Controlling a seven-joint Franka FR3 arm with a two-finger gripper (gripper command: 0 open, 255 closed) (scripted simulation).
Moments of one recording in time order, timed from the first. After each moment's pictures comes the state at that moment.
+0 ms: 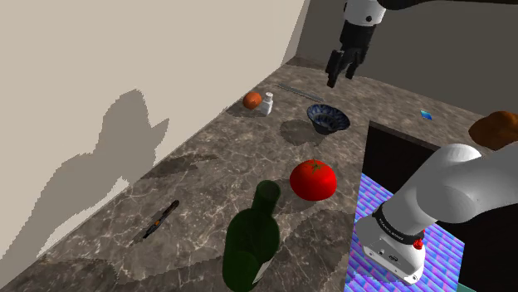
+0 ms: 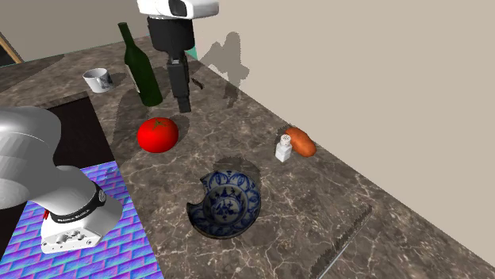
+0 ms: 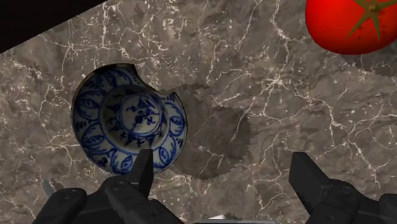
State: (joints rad) arm 0.00 -0.56 -0.02 -2.27 -0.11 1.65 0.08
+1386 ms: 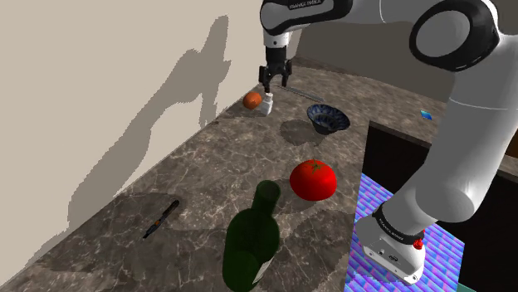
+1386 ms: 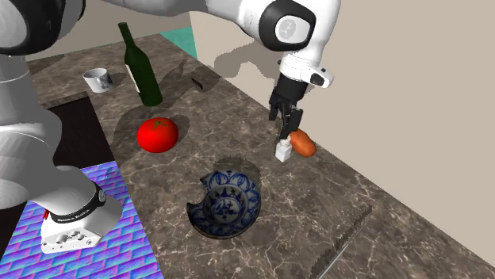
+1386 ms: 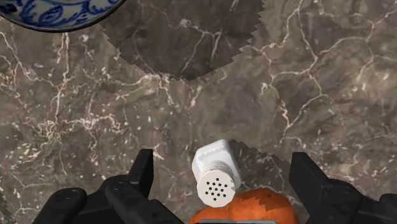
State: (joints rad) arm -0.01 0.36 -0.04 -1.58 -0.06 1.72 0.07
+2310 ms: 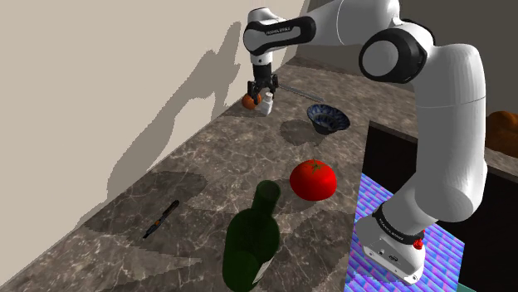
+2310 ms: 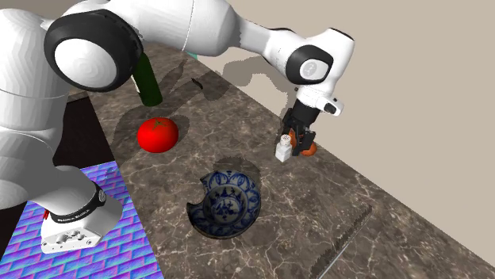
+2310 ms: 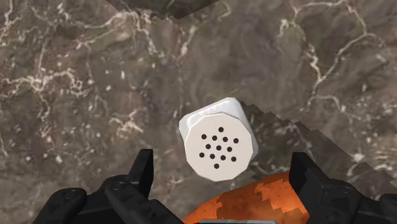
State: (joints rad) arm -0.03 0.65 -0.04 -1.34 -0.05 1.71 0.07
